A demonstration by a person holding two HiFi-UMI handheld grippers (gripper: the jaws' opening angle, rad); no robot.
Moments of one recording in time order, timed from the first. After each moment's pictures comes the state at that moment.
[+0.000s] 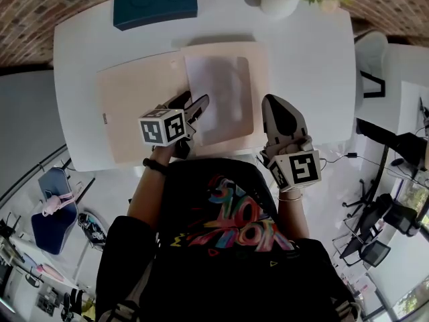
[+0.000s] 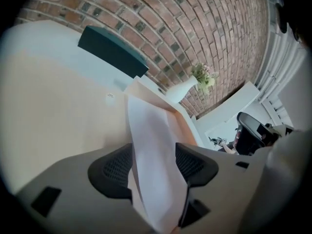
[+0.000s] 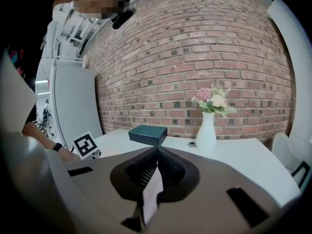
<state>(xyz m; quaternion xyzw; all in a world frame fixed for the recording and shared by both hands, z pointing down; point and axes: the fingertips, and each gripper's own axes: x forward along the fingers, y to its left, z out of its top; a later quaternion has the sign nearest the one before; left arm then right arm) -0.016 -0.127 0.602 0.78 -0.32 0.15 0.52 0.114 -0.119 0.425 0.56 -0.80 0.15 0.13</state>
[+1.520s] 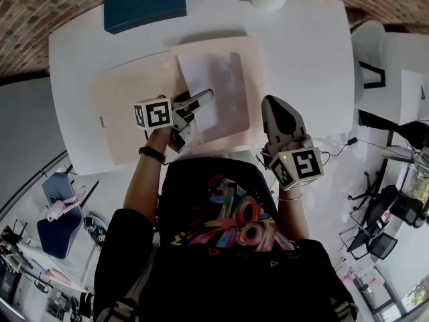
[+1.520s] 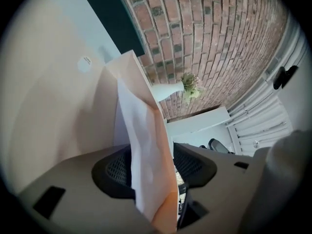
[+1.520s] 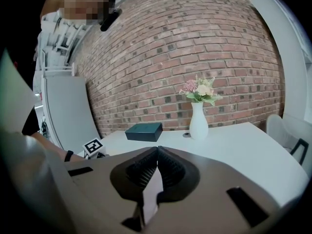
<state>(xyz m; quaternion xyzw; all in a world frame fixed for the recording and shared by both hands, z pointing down) 0.028 -0.131 0.585 0.77 -0.15 0.03 0.62 0.142 -0.097 0.445 0.58 -0.78 0.22 0.11</state>
